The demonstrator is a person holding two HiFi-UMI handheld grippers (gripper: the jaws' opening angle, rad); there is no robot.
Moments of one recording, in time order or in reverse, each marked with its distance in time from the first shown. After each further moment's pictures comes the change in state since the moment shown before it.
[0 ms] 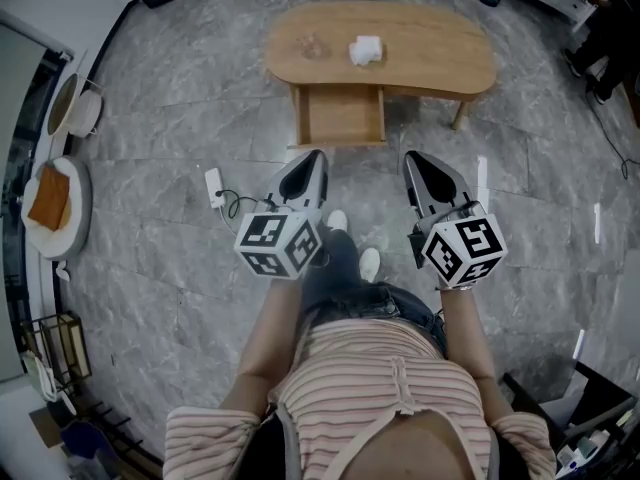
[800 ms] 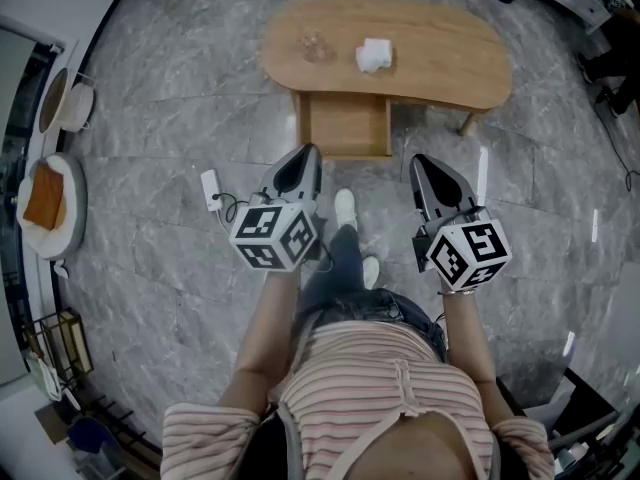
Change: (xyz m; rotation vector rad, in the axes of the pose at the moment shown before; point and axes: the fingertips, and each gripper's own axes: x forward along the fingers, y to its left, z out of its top) left arm 0.099 0.081 0.020 -0.049 0.059 0.063; right arm 0.101 -0.061 0.000 0.065 0.075 -0.022
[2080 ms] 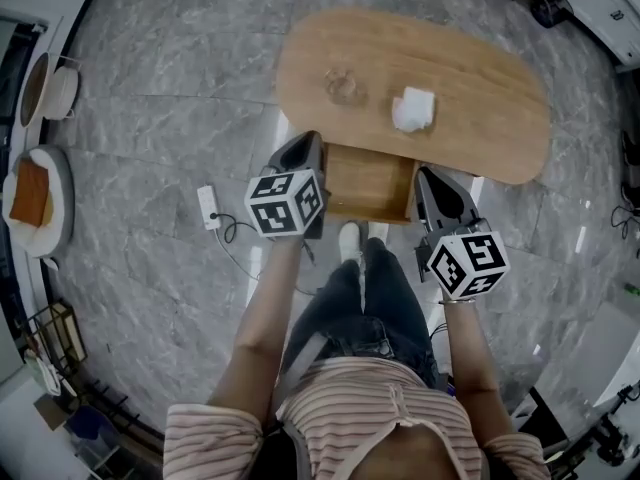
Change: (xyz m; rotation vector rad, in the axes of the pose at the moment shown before) left arm 0.250 0.230 0.038 -0.132 0.207 0.155; right arm 0.289 -0.076 0.019 0.002 0.220 -0.002
